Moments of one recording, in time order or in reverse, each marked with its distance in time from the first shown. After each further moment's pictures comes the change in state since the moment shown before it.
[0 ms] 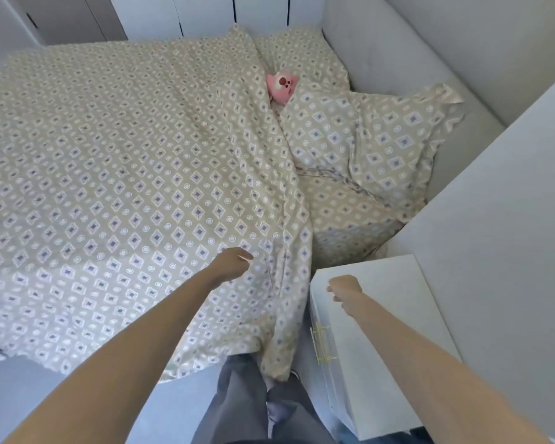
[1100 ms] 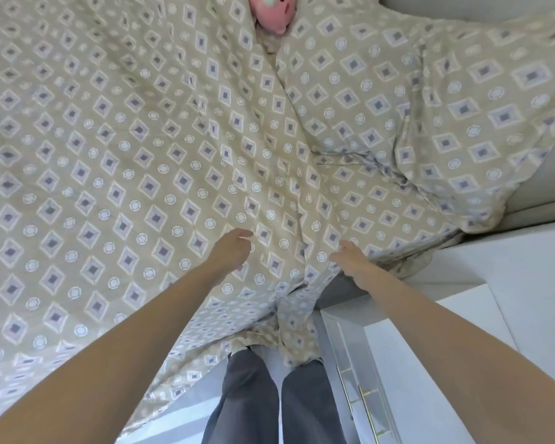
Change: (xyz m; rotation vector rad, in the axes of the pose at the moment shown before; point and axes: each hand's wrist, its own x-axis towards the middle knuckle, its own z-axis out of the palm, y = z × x) left_hand 0.353 -0.021 -0.071 -0.240 -0.106 -0.098; right_hand 0.296 -0.167 0.077 -0.027 -0.051 0.094
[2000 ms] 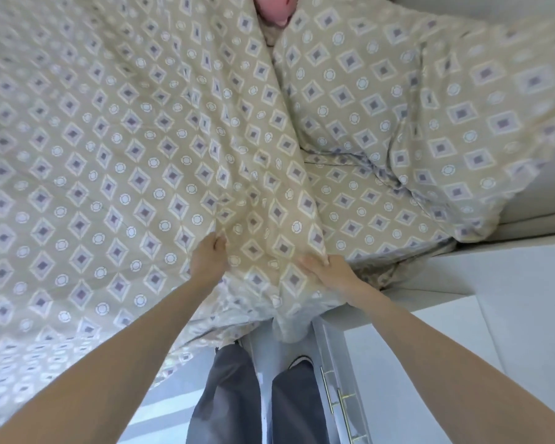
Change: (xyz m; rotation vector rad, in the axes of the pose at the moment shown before) left_hand -0.004 -0.014 0.038 0.087 0.420 -0.010; right_hand -0.018 0.022 -0.007 0.075 -0.141 -0.153
